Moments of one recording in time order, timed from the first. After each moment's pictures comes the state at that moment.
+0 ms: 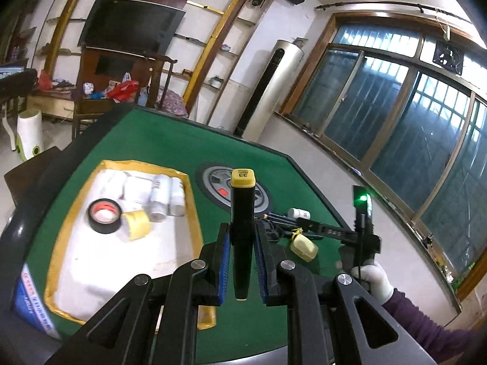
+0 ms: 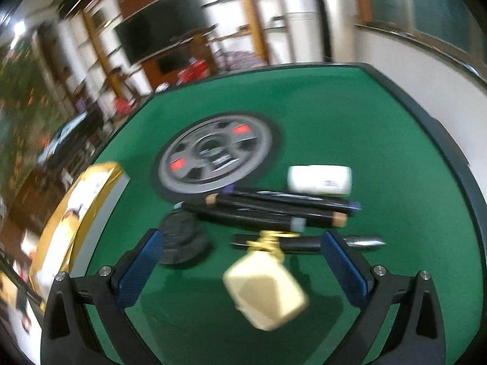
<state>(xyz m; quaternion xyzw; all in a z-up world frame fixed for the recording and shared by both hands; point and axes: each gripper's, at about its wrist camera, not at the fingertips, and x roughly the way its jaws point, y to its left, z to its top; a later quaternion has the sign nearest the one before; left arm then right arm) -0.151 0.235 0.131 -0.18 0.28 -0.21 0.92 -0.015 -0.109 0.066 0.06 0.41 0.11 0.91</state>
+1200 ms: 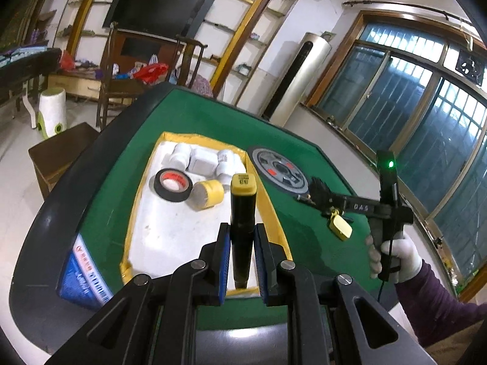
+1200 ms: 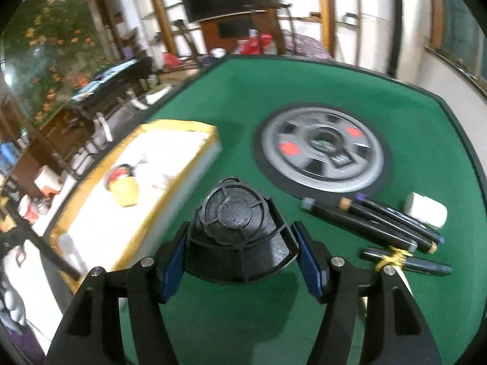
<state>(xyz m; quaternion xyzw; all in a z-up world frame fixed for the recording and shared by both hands) -0.167 0.312 0.098 -0.19 0.33 -0.17 0.91 -0.024 0.020 0.088 -0.03 0.43 0.22 0.87</state>
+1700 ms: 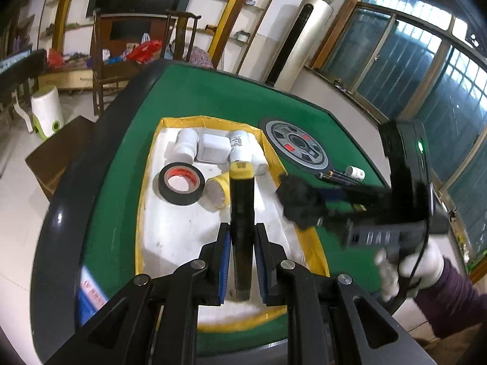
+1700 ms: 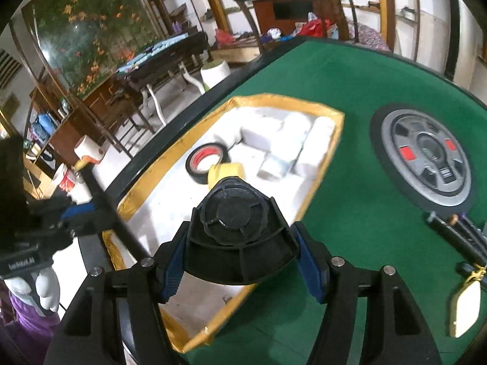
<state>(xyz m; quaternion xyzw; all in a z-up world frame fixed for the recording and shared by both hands) -0.103 0.308 0.080 -0.14 0.41 -0.17 0.89 -0.039 0.132 0.072 -0.05 0.47 0.32 0.82</state>
